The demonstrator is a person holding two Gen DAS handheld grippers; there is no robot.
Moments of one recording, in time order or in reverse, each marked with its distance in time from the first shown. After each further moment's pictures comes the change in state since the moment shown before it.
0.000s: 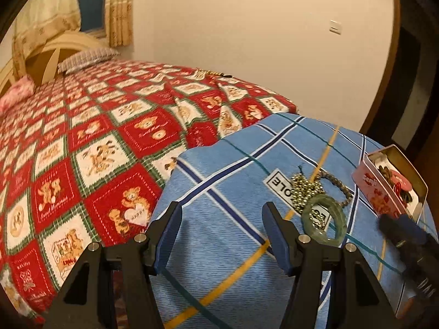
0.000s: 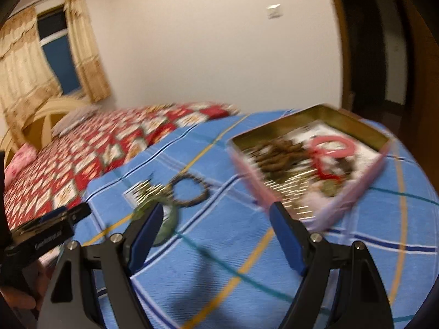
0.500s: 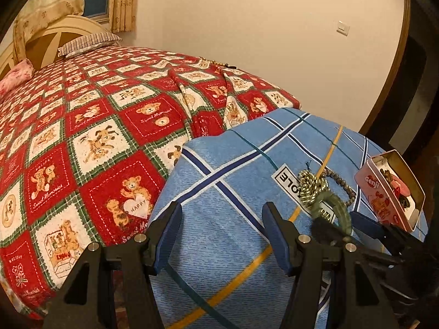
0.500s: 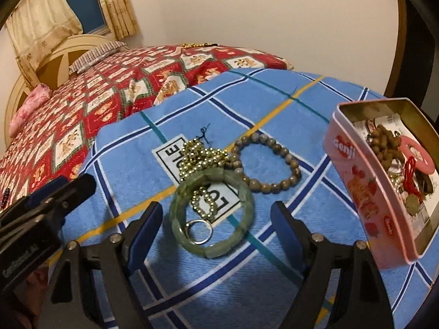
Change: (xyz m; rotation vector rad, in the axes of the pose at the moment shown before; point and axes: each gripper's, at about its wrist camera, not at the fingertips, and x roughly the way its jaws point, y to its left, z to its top) left arm 0.009 0.010 0.000 -0.040 0.050 -0.031; right arm 0.075 0.052 0.001 -0.164 0.270 0.077
